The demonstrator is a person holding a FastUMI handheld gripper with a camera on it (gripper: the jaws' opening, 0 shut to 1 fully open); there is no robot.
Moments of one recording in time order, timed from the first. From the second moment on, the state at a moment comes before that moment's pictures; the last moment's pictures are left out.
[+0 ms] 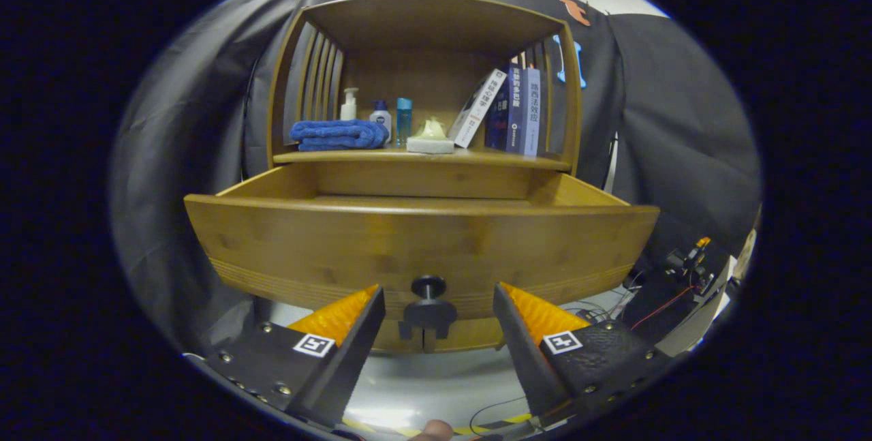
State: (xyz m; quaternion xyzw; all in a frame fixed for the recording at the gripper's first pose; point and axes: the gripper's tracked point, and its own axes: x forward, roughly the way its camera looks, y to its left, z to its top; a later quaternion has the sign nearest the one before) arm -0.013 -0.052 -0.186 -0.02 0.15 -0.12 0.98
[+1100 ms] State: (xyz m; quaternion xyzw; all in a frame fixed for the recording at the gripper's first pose) arm 0.038 -0.062 -0.203 -0.01 0.12 -0.08 0.99
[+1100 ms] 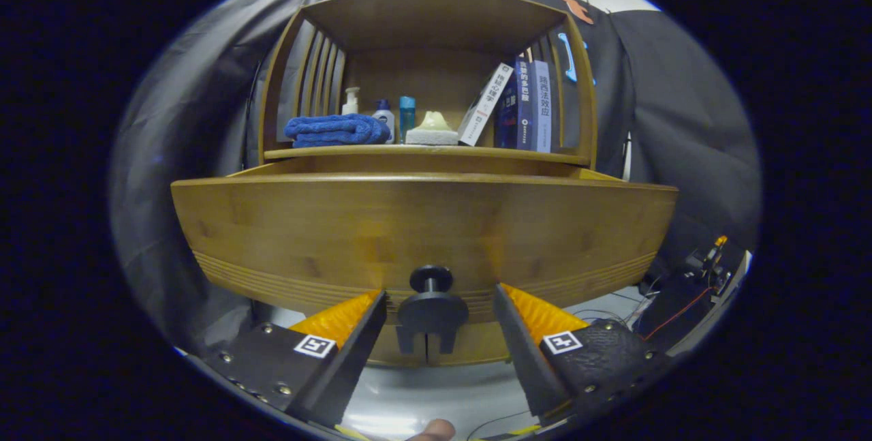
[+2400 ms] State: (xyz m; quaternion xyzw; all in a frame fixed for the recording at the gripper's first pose) arm 0.152 -0.067 -0.203 0.02 0.10 -0.07 0.99
